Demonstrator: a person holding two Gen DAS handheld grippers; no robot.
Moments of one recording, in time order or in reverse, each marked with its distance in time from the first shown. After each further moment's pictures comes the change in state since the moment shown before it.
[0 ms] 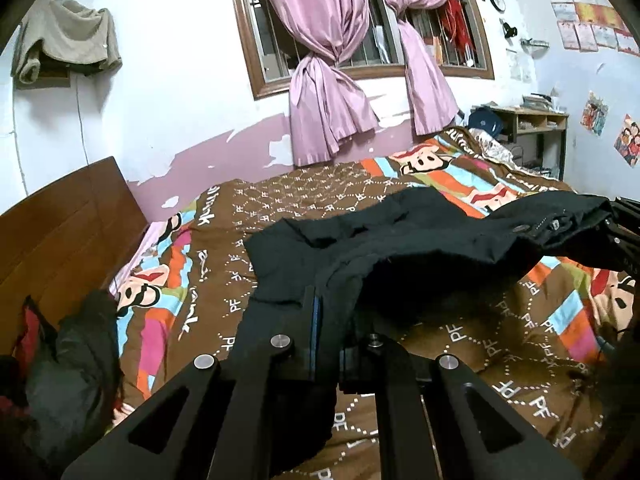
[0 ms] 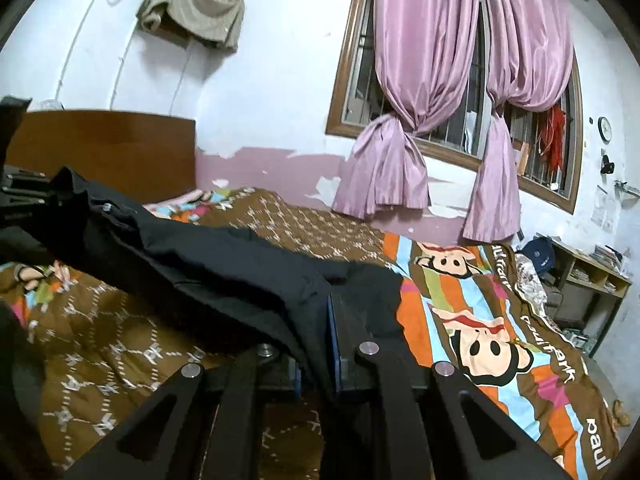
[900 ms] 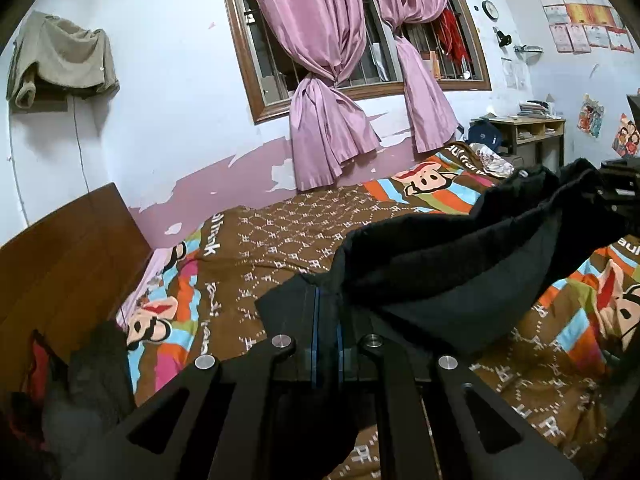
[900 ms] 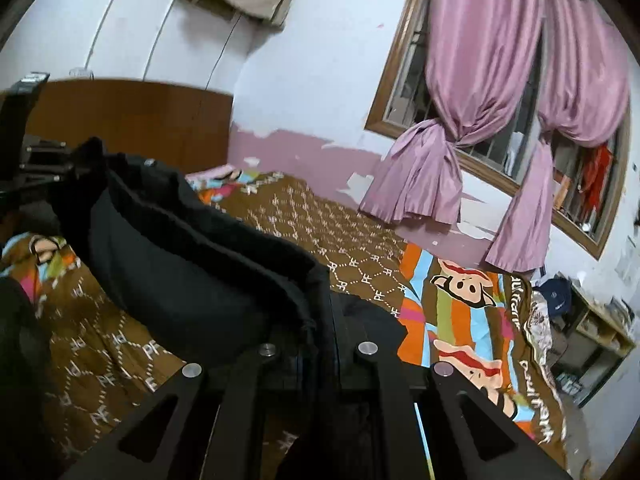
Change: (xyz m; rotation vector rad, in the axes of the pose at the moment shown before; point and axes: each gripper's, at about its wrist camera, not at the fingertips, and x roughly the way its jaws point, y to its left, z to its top) left arm 0.015 0.016 0.053 0.040 -0.061 0.008; right arm 0.065 -0.026 0.075 -0.187 0.145 0.095
